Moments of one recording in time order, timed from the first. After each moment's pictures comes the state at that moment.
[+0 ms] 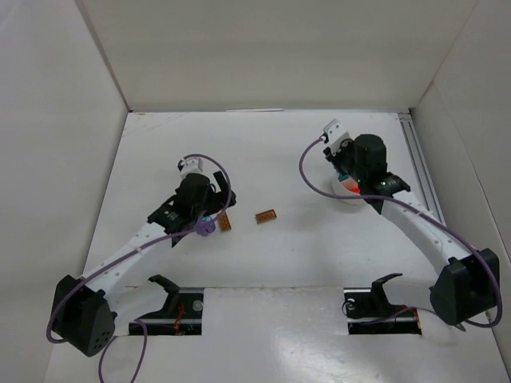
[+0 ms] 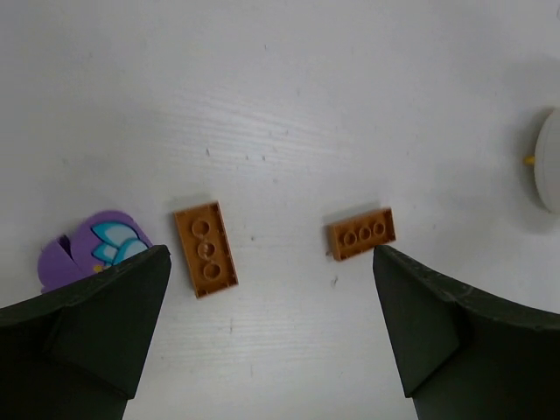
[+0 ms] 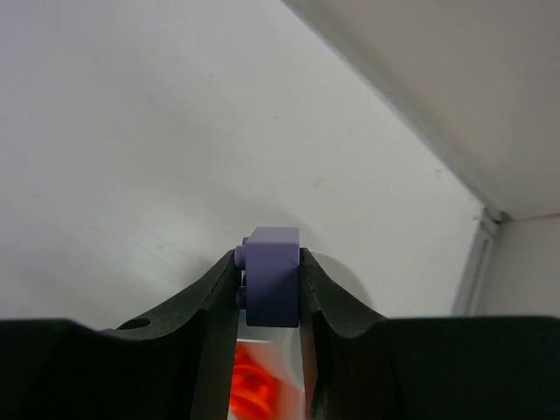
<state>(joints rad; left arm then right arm) -0.58 1.00 0.65 -0.32 -0.23 -0.75 0.41 1.22 0.92 -0.07 0.05 -0.46</state>
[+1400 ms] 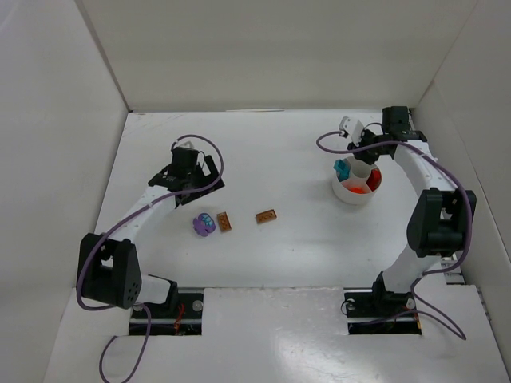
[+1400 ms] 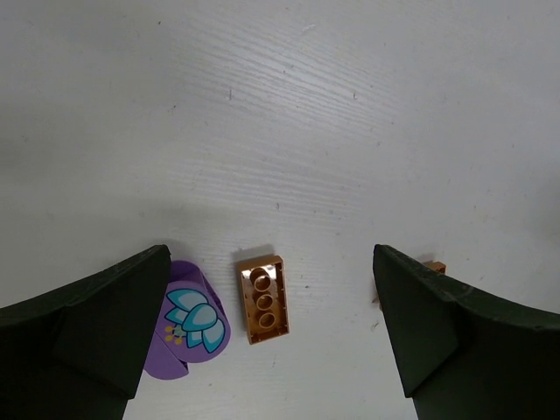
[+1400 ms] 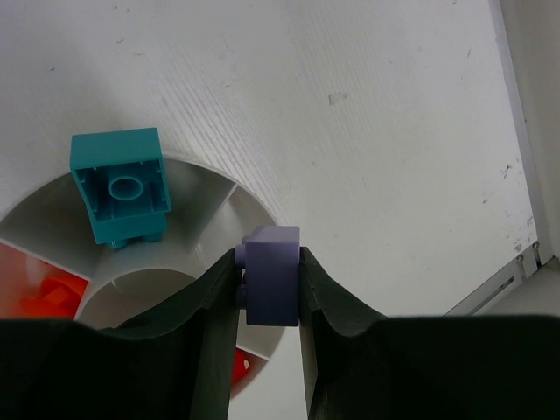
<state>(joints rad) -0.27 1.35 0.92 -0.44 -0.02 -0.63 -0.04 1.71 1.41 -0.63 -0.42 -1.10</state>
